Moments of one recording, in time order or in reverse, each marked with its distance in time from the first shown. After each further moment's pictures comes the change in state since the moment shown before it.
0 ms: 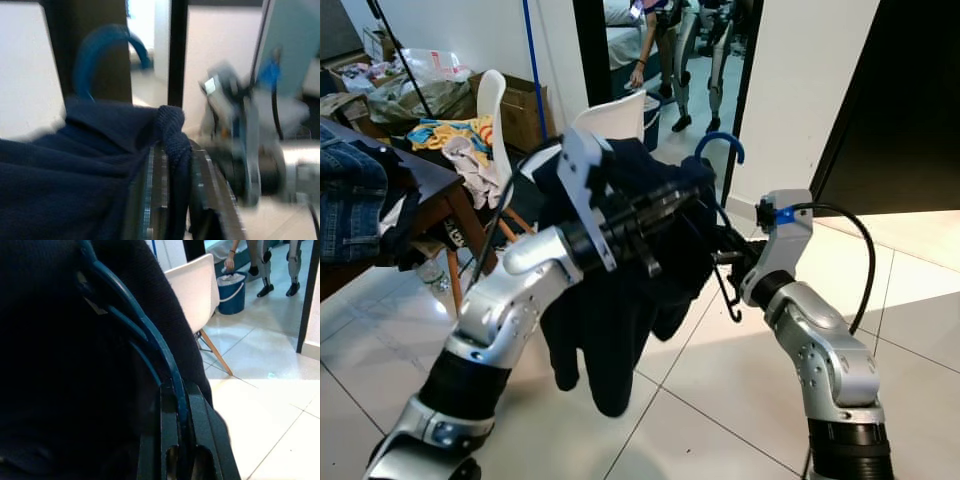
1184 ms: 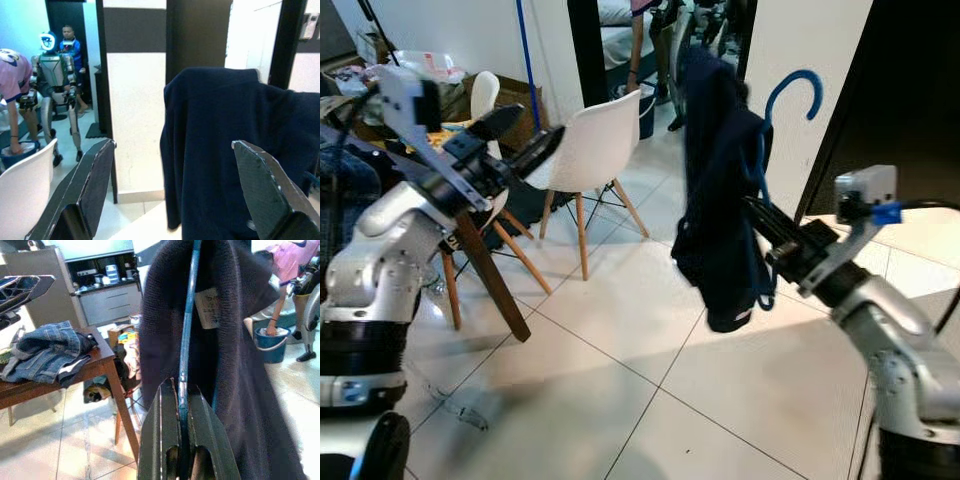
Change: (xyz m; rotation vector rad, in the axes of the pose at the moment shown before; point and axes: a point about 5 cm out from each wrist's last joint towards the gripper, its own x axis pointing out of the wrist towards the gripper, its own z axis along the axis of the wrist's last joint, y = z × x) left arm -0.110 0.107 0.067 0.120 -0.152 0.432; right arm -0.055 -0.026 0.059 -0.156 -0.155 0.299
